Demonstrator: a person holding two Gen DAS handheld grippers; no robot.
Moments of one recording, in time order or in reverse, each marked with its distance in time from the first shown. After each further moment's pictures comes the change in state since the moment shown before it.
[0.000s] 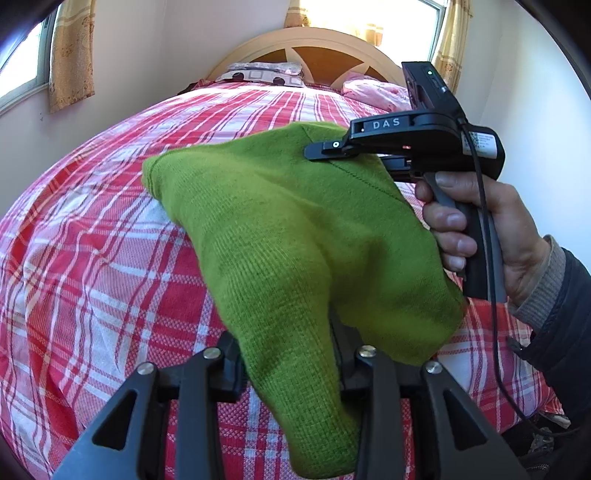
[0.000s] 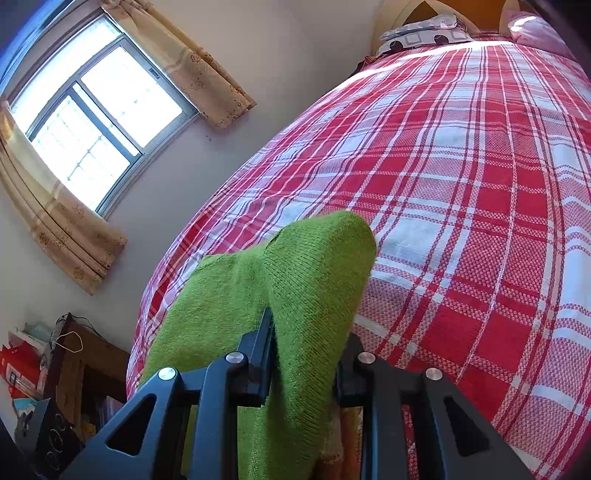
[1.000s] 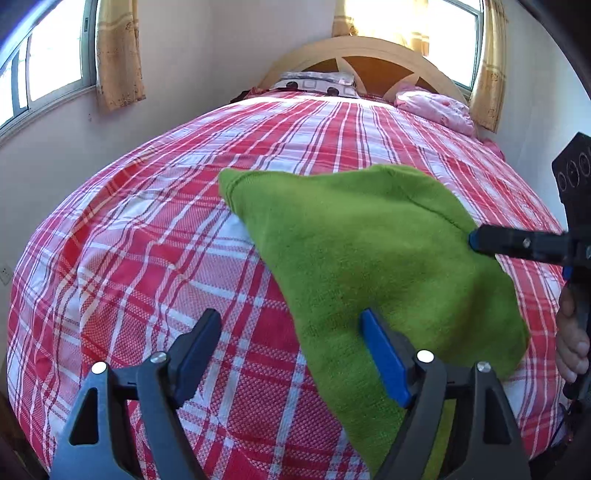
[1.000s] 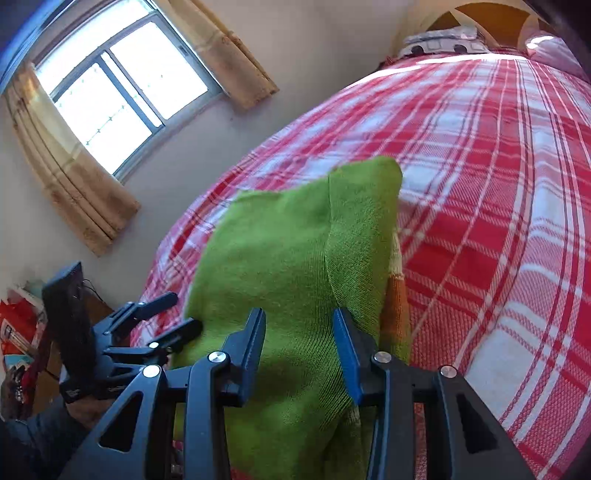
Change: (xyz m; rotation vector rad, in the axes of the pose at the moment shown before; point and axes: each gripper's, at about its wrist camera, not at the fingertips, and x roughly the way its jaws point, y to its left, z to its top) left arm -0.001 0.044 0.007 -0.042 -0.052 0.211; right arm -0.056 0.034 -0.083 -0.094 0.030 0.013
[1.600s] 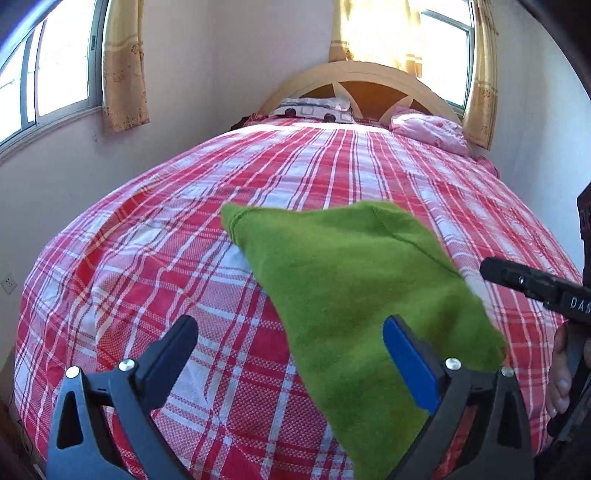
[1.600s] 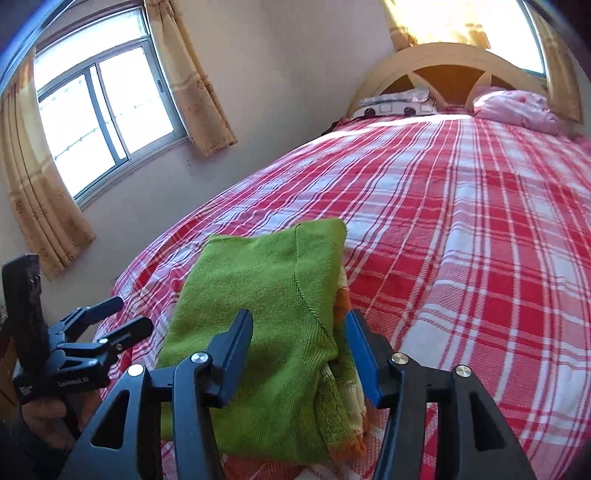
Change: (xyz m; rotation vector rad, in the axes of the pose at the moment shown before) left arm -0.045 -0.011 0.008 -0.002 -0.121 -0.010; right arm -0.076 0.042 -0.028 -0.050 -0.250 -0.295
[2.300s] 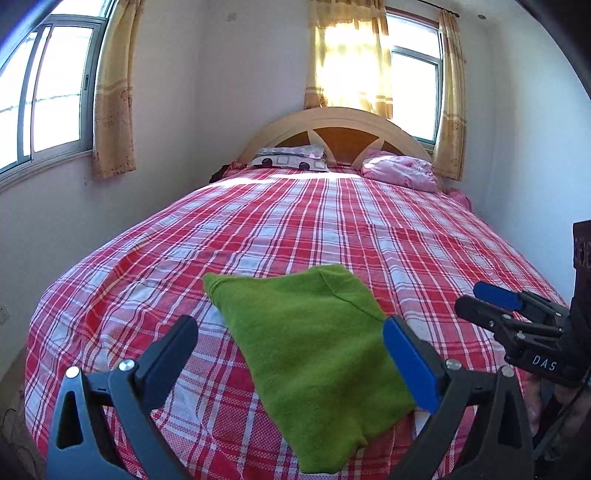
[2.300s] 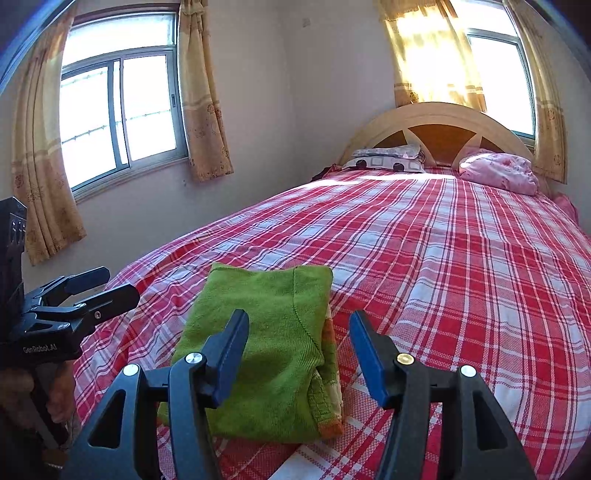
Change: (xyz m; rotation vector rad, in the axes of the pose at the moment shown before) left arm -0.064 -0.024 0.023 0.029 -0.163 -0.072; right arm -0.066 0.034 -0.002 -0.127 -0.146 -0.104
